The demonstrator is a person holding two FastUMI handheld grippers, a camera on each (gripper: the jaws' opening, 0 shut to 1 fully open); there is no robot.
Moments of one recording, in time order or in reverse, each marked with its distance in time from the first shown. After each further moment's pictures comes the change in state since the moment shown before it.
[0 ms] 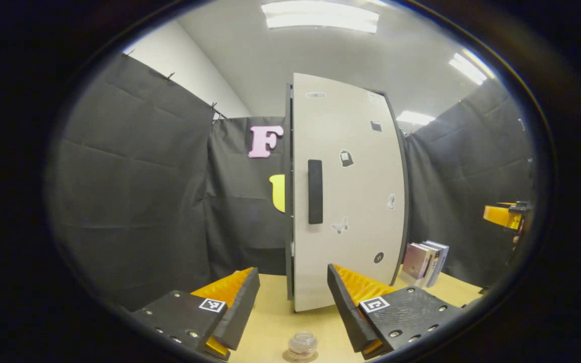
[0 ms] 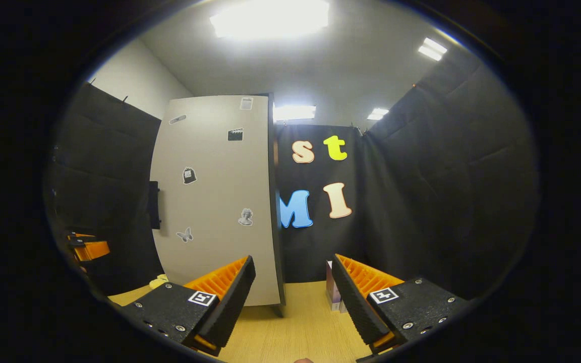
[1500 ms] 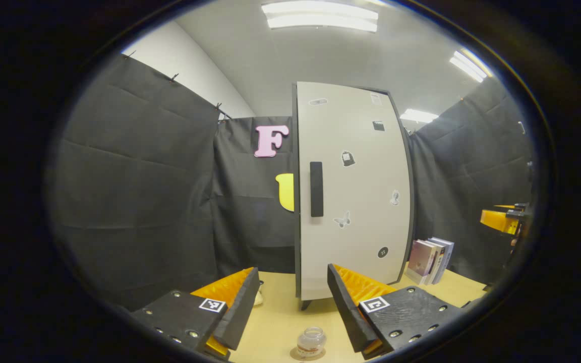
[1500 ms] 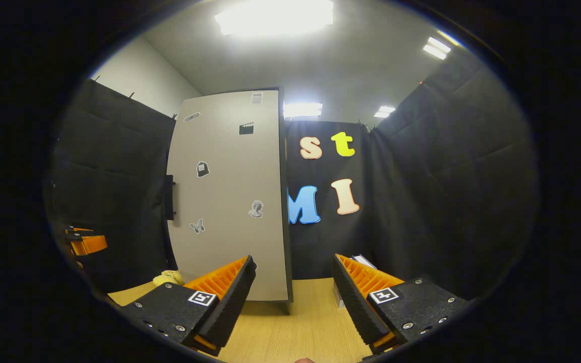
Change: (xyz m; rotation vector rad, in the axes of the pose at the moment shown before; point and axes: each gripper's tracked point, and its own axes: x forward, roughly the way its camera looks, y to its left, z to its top) left arm -0.007 0.002 -0.015 -0.002 -0.001 0.029; right arm 0.007 0.014 -0.018 0.008 0.015 0.037
